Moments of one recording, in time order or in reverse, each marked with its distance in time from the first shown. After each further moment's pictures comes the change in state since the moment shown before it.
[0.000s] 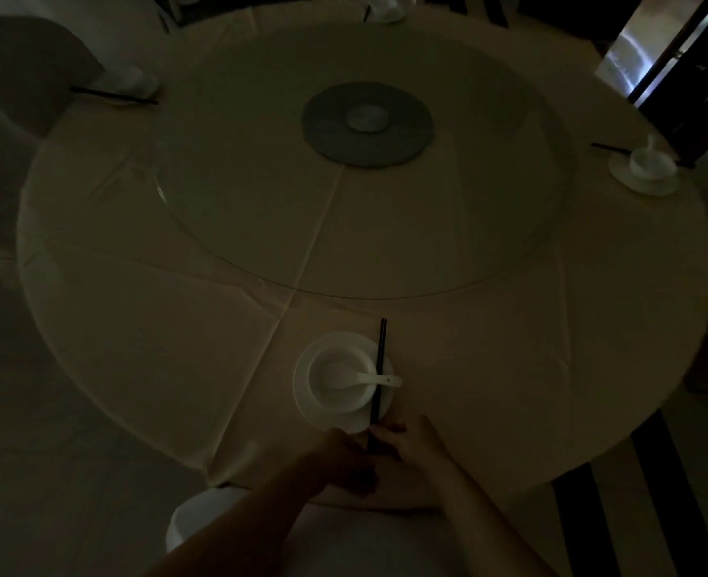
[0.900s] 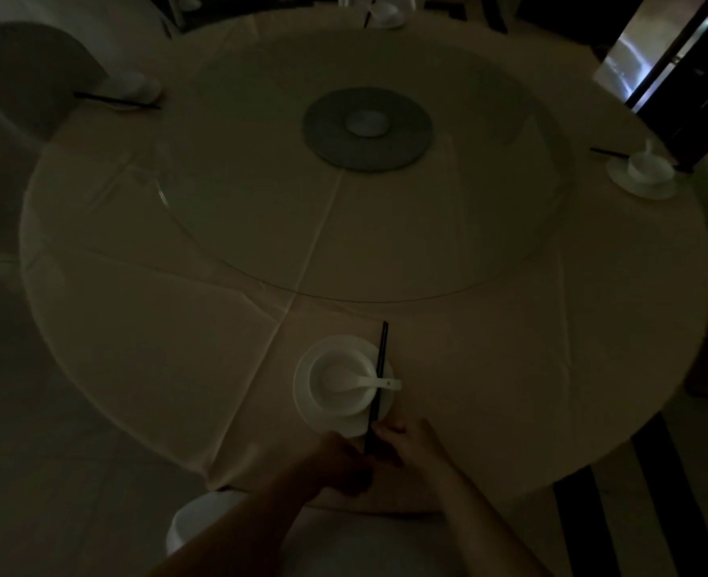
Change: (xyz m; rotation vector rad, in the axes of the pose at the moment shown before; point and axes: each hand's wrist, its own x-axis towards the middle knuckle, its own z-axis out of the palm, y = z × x) left_hand 0.005 -0.007 -0.006 0.090 0.062 0.057; right_hand 0.003 0.002 0.001 0.003 0.034 0.079
